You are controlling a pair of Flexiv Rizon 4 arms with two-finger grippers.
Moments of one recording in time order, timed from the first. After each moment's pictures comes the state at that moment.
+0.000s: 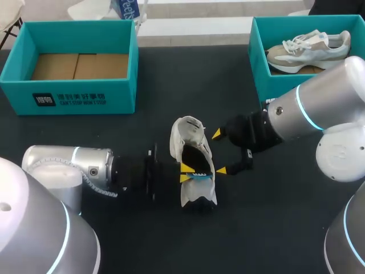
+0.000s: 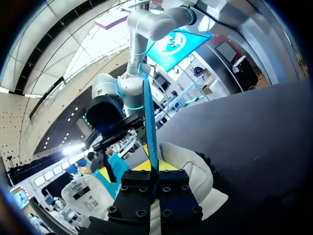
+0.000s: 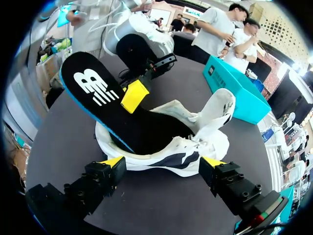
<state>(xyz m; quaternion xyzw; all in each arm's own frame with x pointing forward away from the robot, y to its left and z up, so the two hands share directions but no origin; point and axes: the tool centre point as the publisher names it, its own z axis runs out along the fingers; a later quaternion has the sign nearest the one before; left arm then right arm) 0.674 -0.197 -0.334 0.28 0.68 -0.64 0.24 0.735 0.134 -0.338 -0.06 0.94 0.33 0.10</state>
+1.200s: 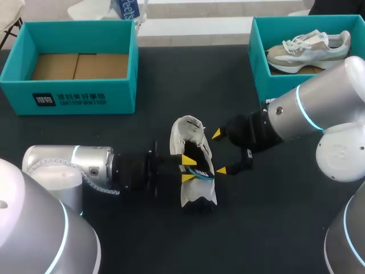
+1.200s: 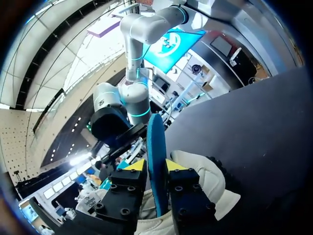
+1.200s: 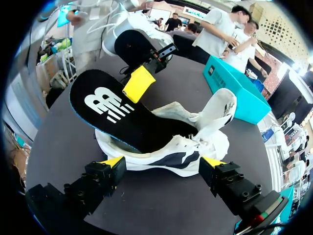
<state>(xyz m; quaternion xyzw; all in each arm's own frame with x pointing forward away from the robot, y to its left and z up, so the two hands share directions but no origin) 0.675 -0.202 -0.312 0.30 0.65 -0.64 0.28 0.735 0.134 -0.338 -0.06 0.94 0.33 0.10</state>
